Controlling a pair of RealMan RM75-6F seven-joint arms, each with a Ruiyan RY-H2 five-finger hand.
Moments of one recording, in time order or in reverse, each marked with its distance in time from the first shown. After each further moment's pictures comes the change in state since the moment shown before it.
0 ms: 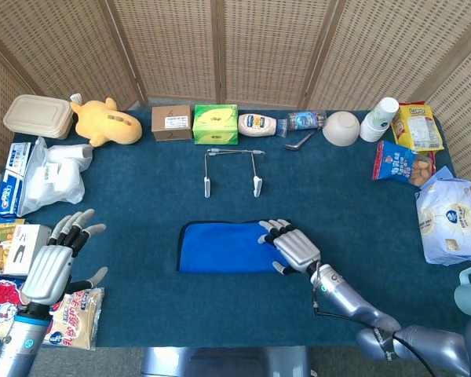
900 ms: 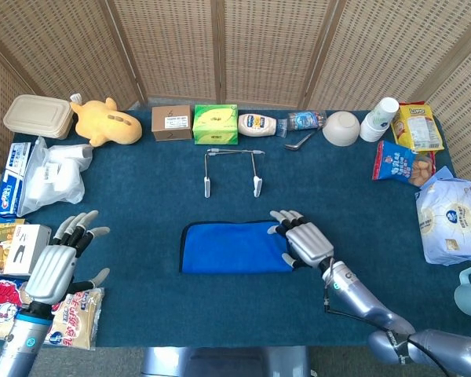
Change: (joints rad) left arm -0.012 0.009 0.003 0.015 0.002 -0.028 0.014; right arm -0.036 0.096 0.024 -0.082 0.001 0.079 0.024
